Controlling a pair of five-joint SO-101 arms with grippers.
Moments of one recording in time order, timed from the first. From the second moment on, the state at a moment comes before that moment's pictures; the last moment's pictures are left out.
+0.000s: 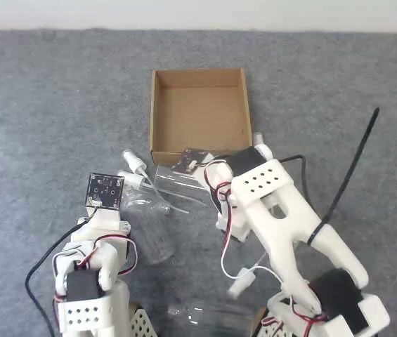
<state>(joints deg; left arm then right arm) -12.2 -103.5 97.4 72.0 -7.8 -33.0 -11.3 27.3 89.8 28.4</state>
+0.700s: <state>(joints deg) -12.2 -103.5 97.4 72.0 -7.8 -33.0 0.4 27.3 81.6 32.3</state>
